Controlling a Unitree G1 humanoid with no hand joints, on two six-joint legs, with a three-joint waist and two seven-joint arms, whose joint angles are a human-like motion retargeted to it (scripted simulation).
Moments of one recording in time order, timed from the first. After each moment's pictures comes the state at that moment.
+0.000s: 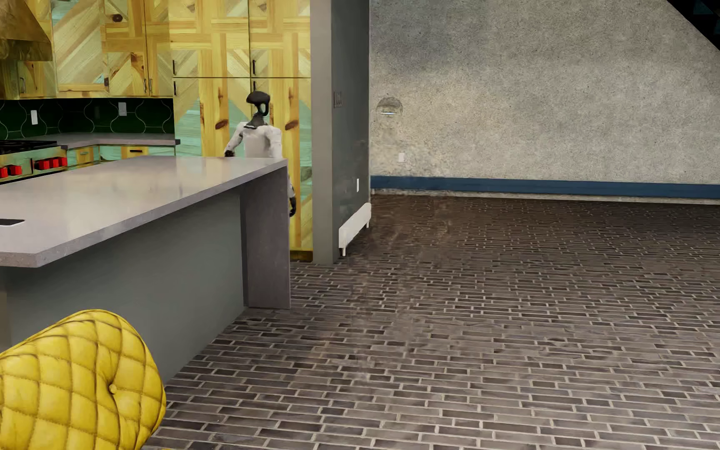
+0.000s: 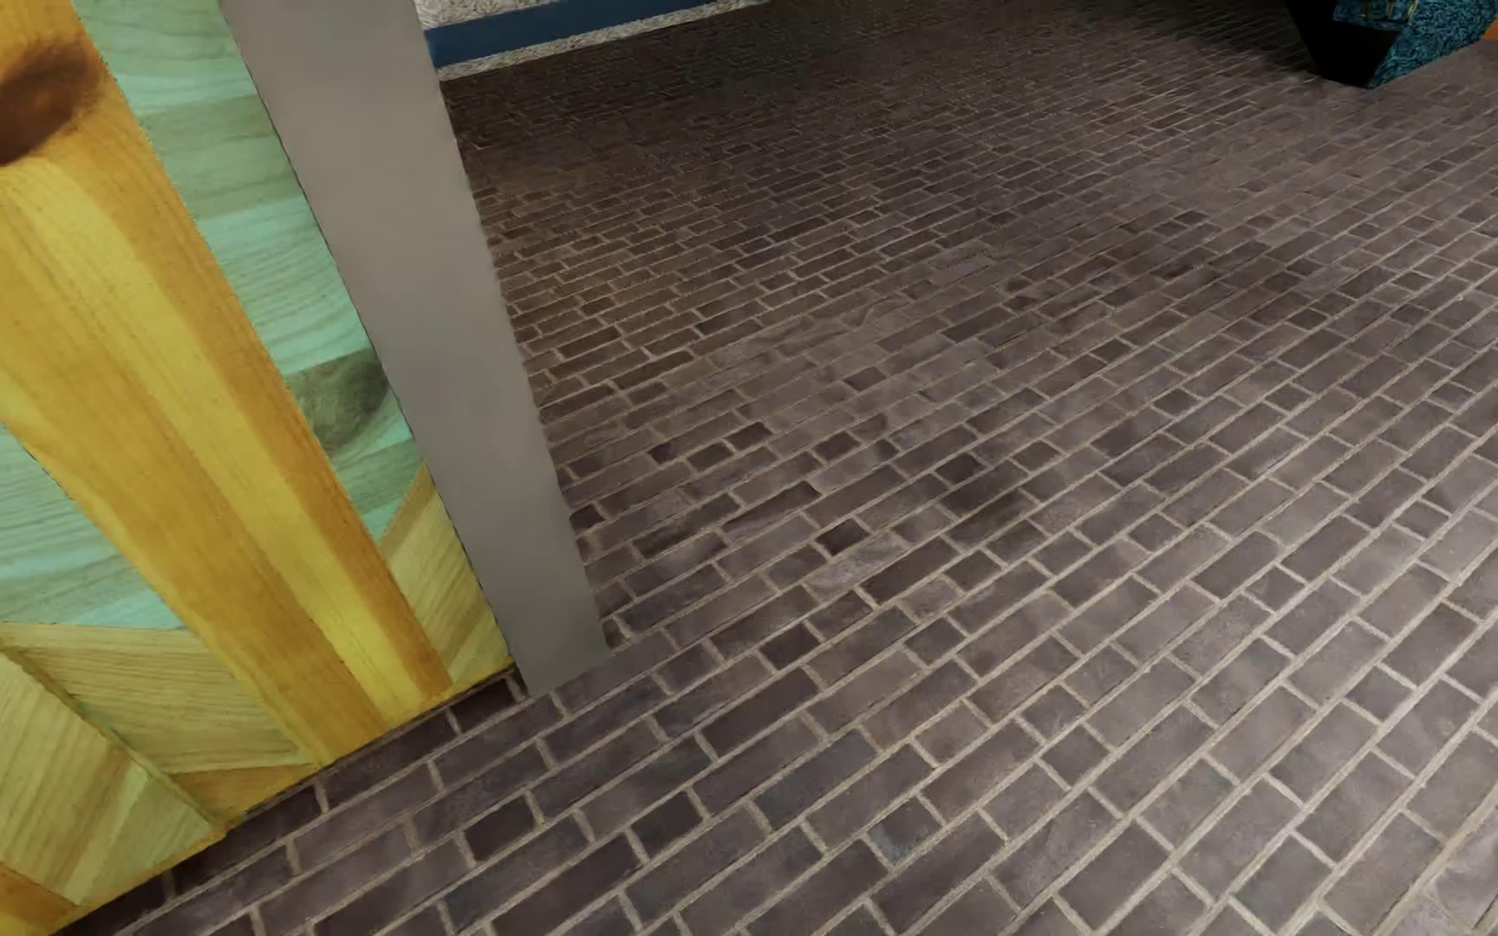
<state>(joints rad) -0.24 0.07 0.12 0.08 0.19 0.12 0.00 0.00 0.04 1.13 0.40 0.51 0.20 -0.06 -0.14 0.39 -0.49 0.00 0.00 -0.88 0.73 1.08 0.80 0.00 0.00 0.00 0.00 0.00 0.00</state>
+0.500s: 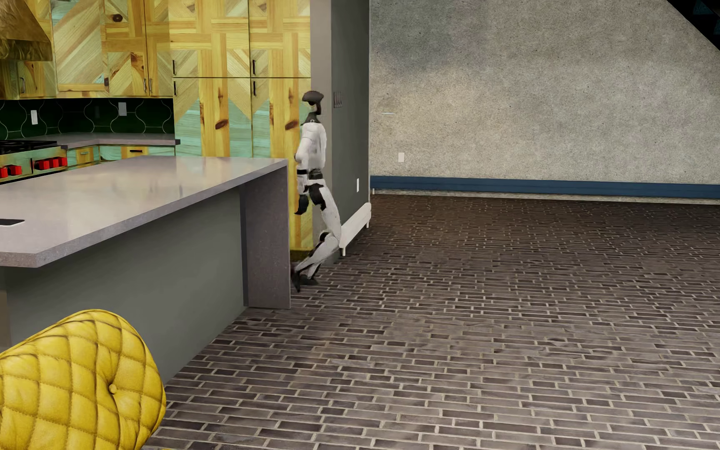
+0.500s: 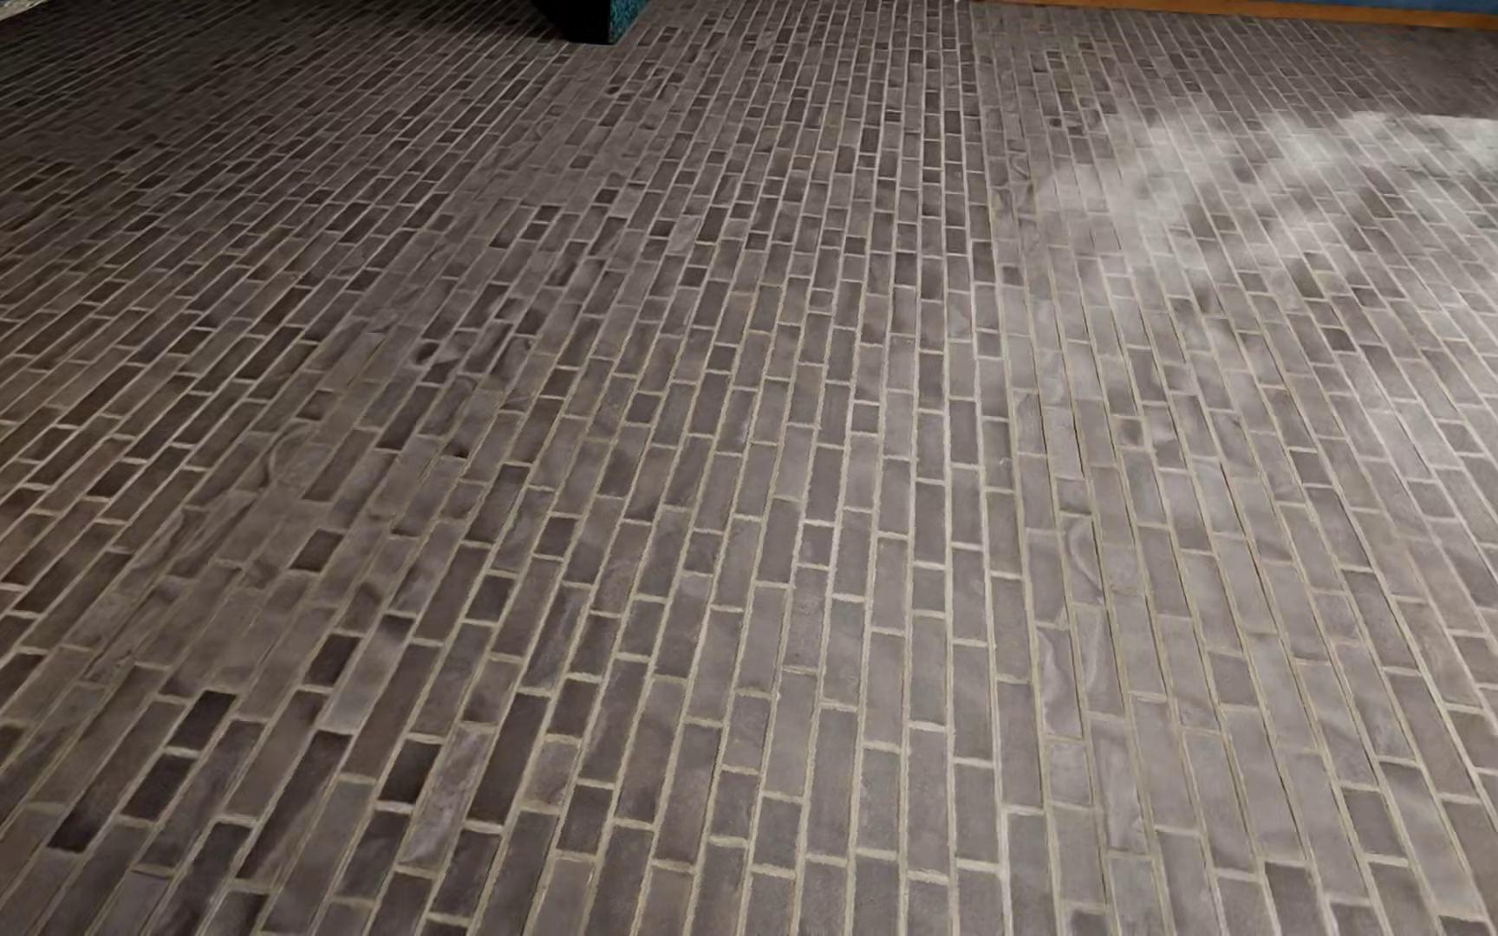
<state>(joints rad) -0.12 -0.26 -0.04 0.05 0.11 0.04 0.00 0.00 0.02 0.58 1.19 0.34 0.34 0.01 0.22 0.48 -0.51 0.00 0.00 -0.55 1.01 0.96 0.95 0.00 0.00 0.00 0.00 0.00 0.00</state>
